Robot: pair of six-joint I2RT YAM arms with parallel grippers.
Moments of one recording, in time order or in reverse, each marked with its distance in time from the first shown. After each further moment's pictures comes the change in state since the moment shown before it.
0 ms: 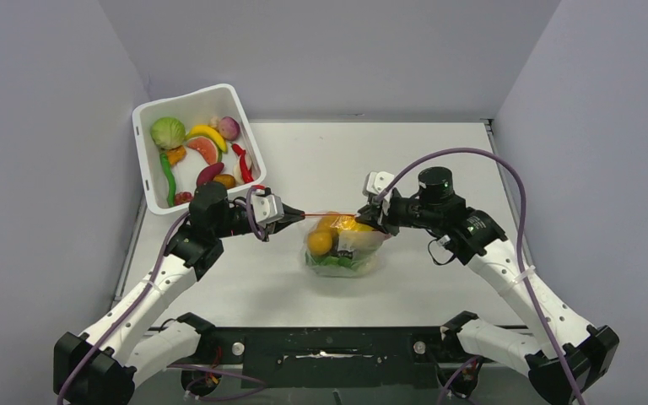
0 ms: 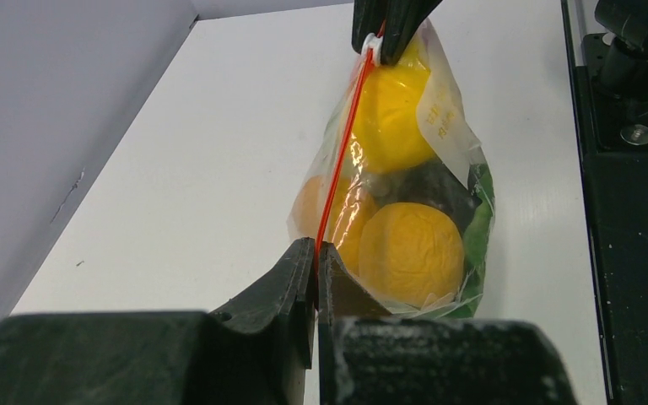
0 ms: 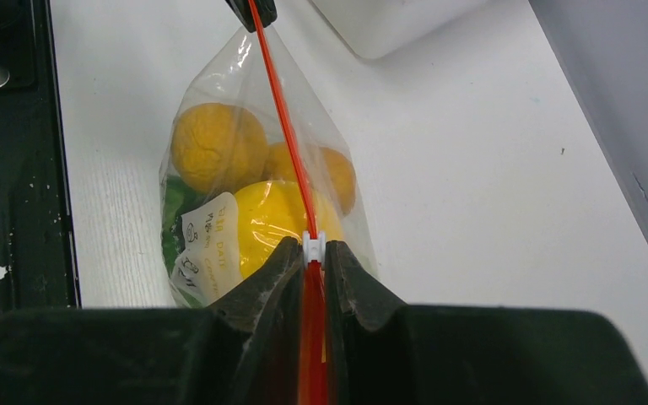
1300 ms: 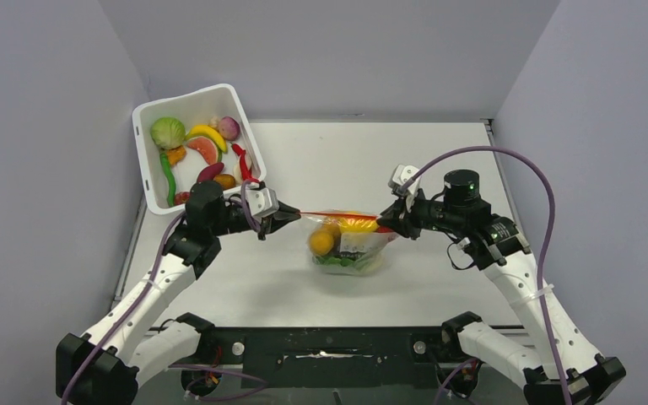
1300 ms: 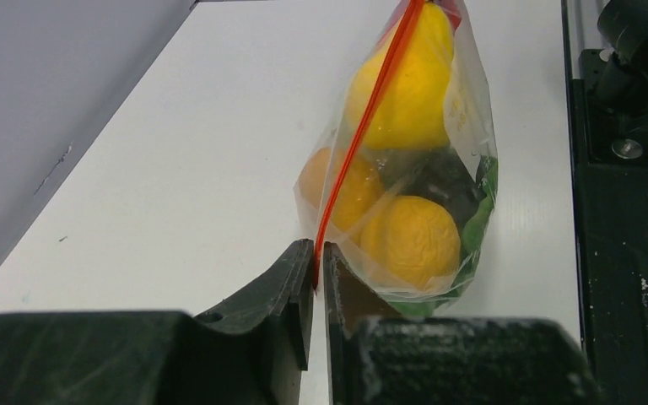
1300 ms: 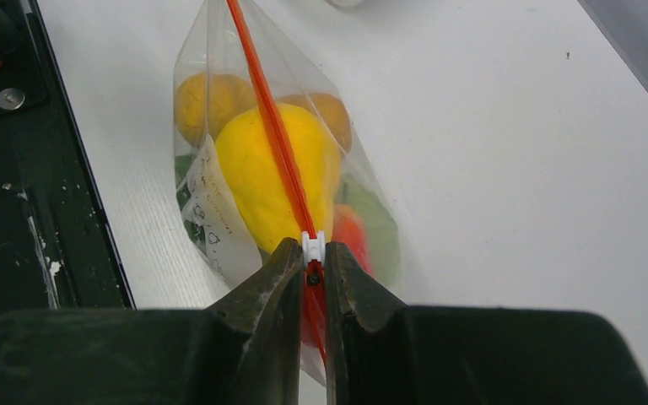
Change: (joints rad) left arm 0.038 -0.001 -0.010 0.003 0.002 -0.062; right arm -0.145 -0.109 0.014 -0.174 -0.026 0.118
